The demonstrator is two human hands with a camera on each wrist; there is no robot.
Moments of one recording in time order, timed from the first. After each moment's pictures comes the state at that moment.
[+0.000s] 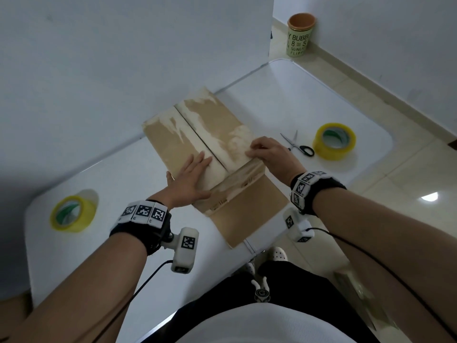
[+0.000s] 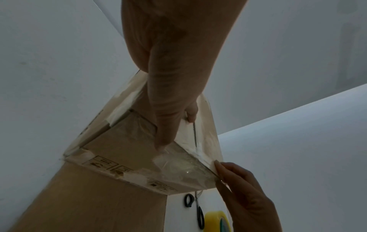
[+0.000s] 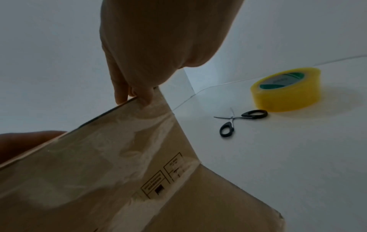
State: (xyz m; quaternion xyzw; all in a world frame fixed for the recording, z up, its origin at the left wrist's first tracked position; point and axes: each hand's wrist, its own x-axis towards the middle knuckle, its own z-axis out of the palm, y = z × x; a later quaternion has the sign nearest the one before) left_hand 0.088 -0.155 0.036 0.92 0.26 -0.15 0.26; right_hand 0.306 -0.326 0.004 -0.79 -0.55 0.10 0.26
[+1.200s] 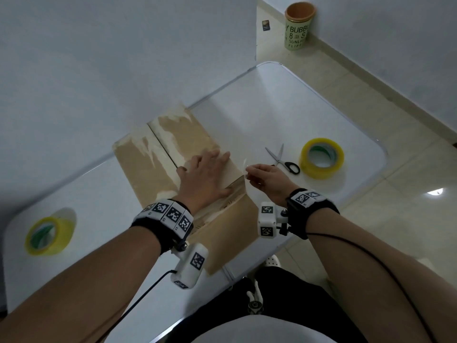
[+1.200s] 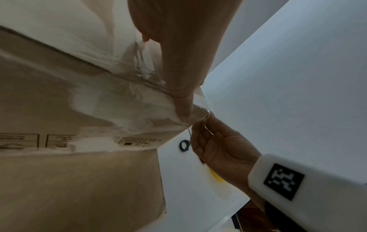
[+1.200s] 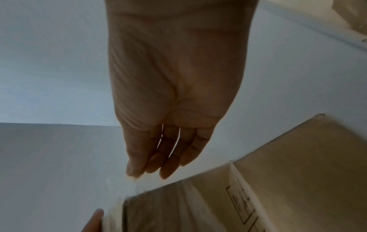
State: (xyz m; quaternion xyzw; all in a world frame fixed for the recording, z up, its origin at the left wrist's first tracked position) left_hand 0.217 -0.199 0.035 0.96 0.26 -0.10 0.08; right_hand 0.358 -0.336 -0.028 -0.55 -0.04 0.54 0.63
